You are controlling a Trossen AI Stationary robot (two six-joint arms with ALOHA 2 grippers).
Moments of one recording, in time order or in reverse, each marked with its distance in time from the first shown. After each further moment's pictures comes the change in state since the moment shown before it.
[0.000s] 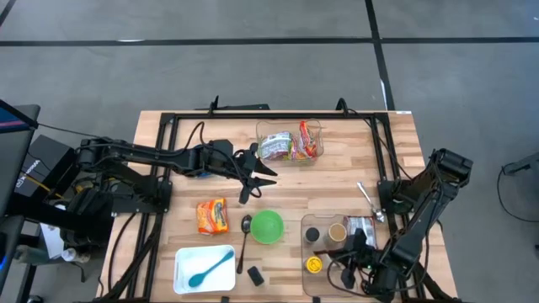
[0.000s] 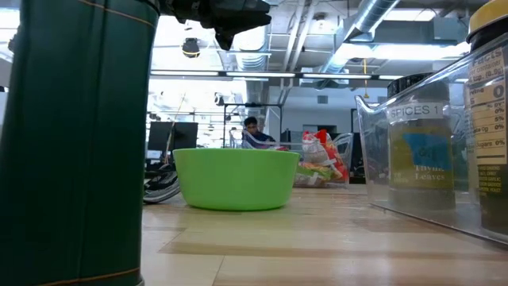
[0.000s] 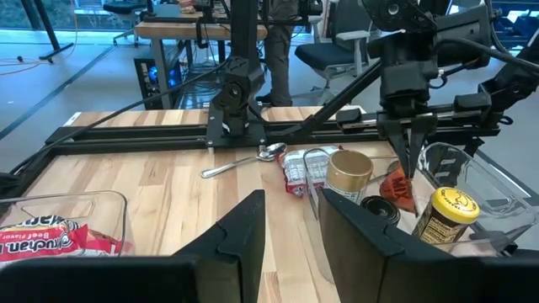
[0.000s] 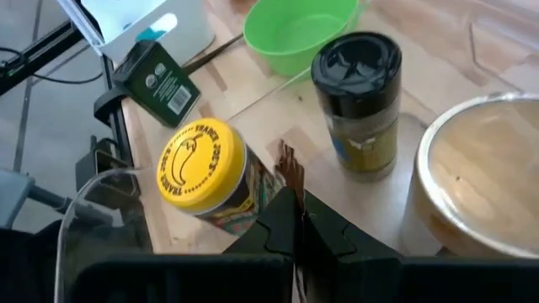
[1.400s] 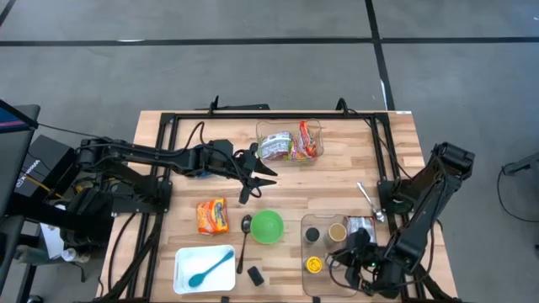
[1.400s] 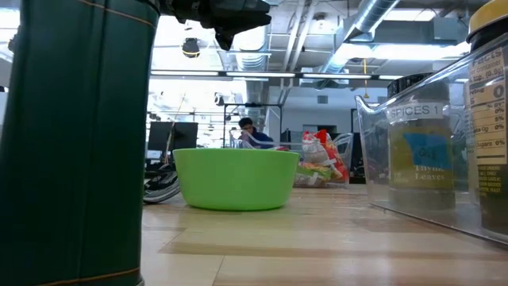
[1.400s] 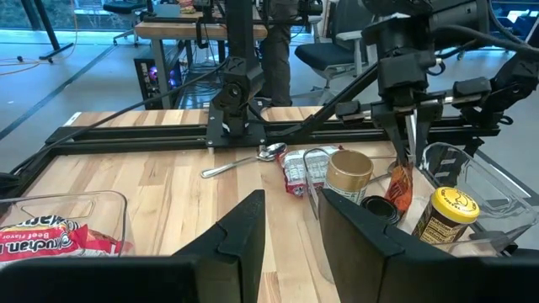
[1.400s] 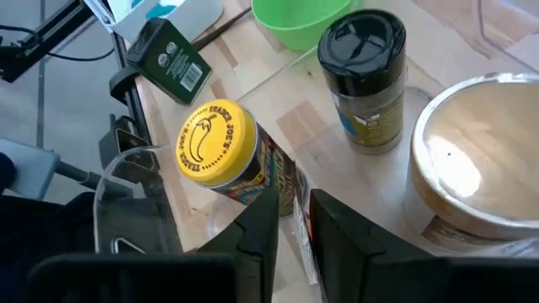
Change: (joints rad) left arm 0.000 0.000 0.000 0.000 0.000 0.000; right arm -0.003 -0.078 0.000 -0.035 -0.103 -0.004
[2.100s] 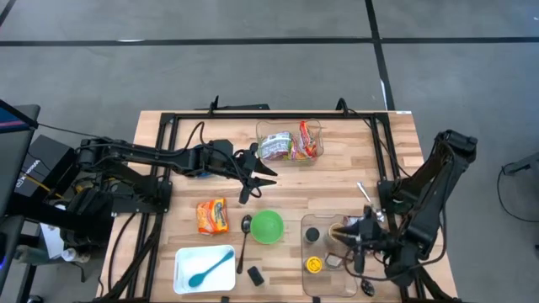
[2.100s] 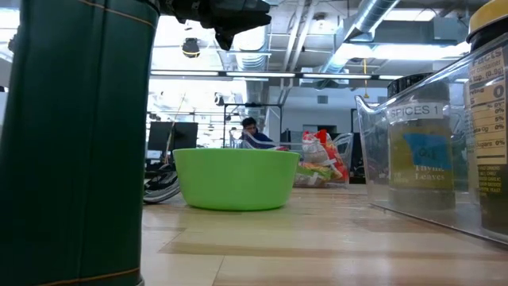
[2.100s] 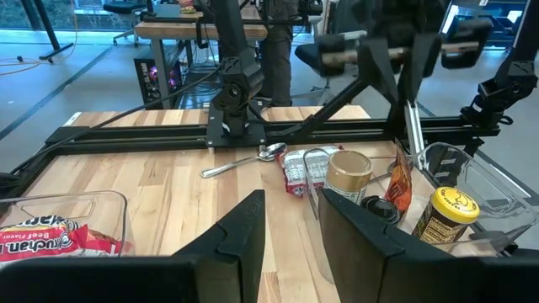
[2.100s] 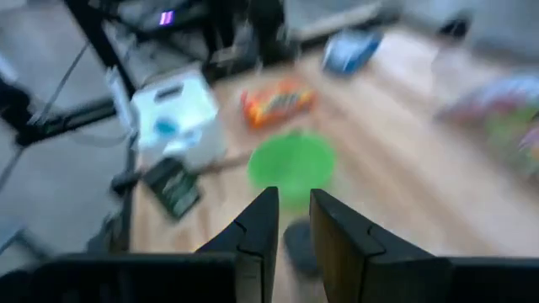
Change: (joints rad) left arm 0.000 0.000 0.000 0.000 0.000 0.000; right arm -0.003 -0.185 0.000 -0.017 0.375 -0.406
